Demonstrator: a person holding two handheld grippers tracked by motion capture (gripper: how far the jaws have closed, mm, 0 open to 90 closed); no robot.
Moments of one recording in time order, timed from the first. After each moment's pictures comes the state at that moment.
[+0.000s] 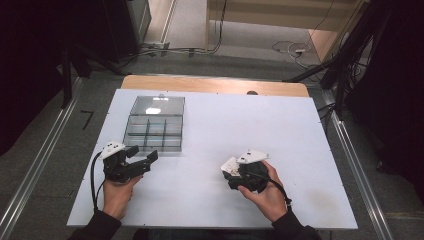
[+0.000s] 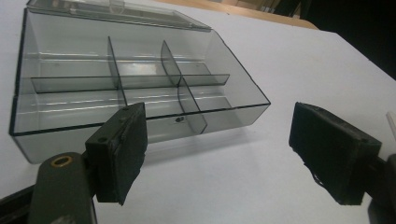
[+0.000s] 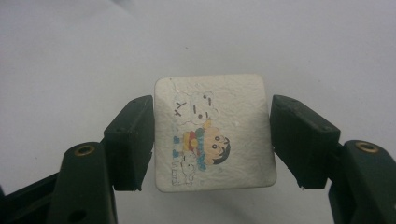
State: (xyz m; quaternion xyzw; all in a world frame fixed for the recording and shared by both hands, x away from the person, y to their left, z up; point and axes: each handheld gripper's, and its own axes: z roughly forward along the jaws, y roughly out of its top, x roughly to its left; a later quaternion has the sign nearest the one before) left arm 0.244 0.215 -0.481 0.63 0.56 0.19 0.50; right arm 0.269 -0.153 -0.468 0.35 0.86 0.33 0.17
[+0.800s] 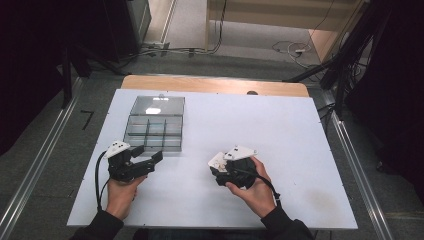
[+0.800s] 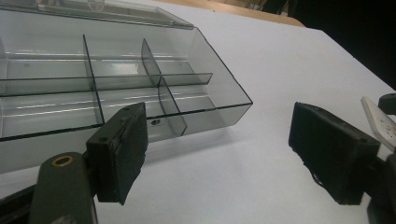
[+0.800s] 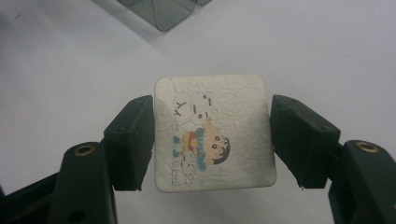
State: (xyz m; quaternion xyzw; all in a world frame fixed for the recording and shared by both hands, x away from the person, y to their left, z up) left arm 0.246 0.206 -0.479 0.64 0.55 0.17 0.51; right arm 0.272 -0.121 -0.458 0.33 0.86 0.36 0.17
